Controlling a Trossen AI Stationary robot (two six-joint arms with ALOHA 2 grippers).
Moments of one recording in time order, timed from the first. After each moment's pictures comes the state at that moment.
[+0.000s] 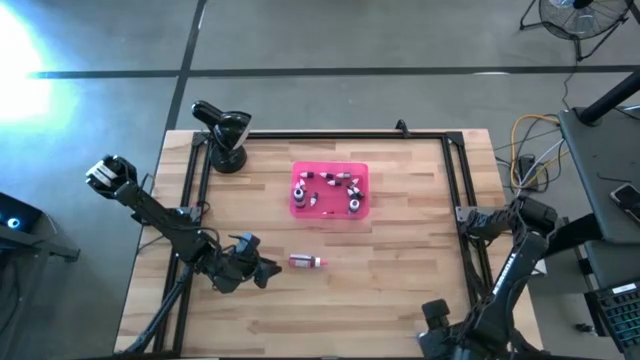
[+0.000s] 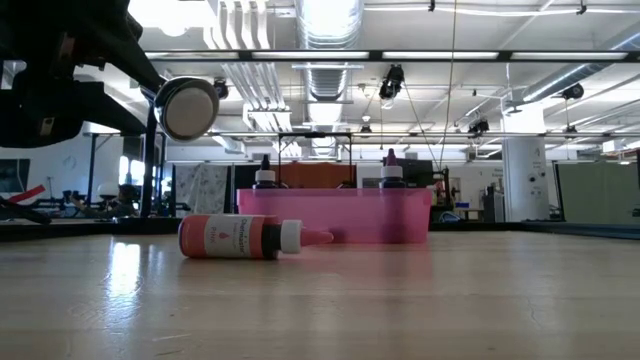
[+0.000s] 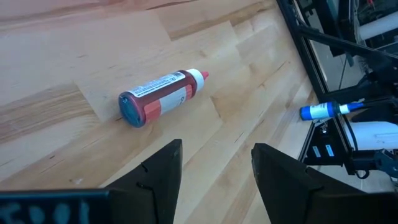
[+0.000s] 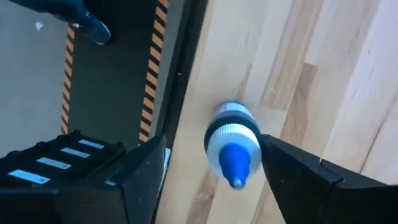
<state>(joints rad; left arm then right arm) -0.67 1.24 0.63 -0.11 -0.59 -1.54 1.08 1.77 1.36 -0.91 0.06 0.87</state>
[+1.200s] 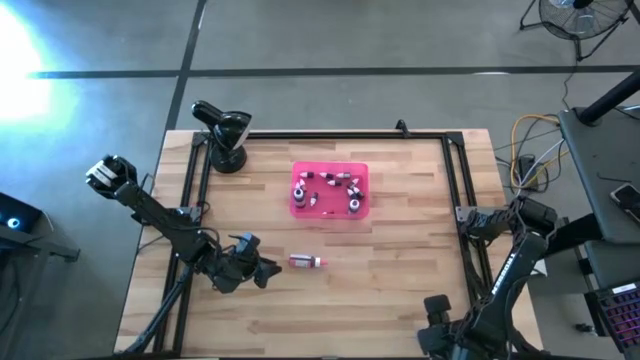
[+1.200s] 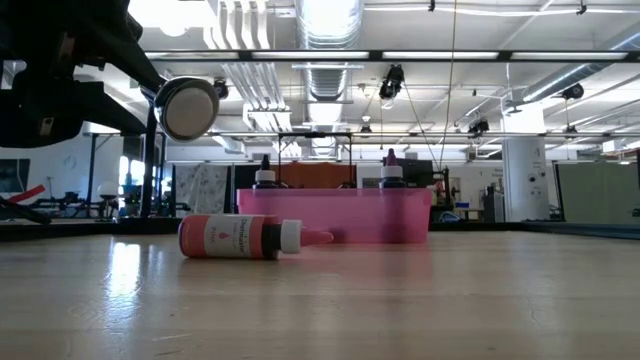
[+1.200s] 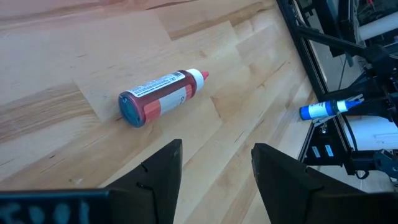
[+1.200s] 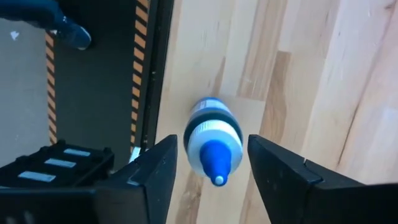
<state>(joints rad) -0.67 1.24 0.63 -0.11 -0.59 -1.54 1.07 1.78 1.36 -0.97 0.09 0.94</state>
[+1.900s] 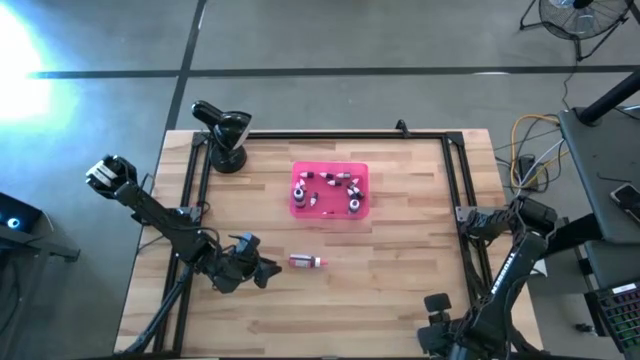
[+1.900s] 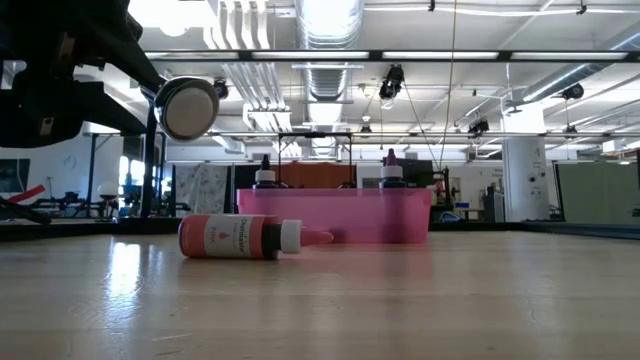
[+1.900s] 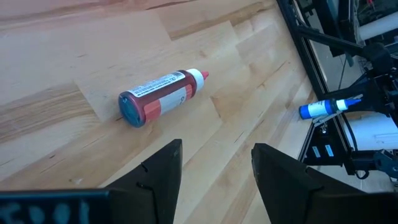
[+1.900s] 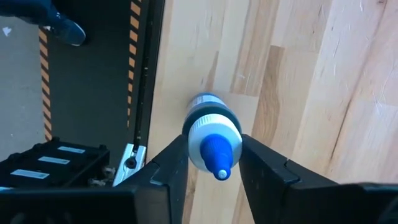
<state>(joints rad) -0.67 1.24 0.63 -0.11 -0.59 -1.54 1.07 1.78 1.36 -0.99 0.08 0.94</state>
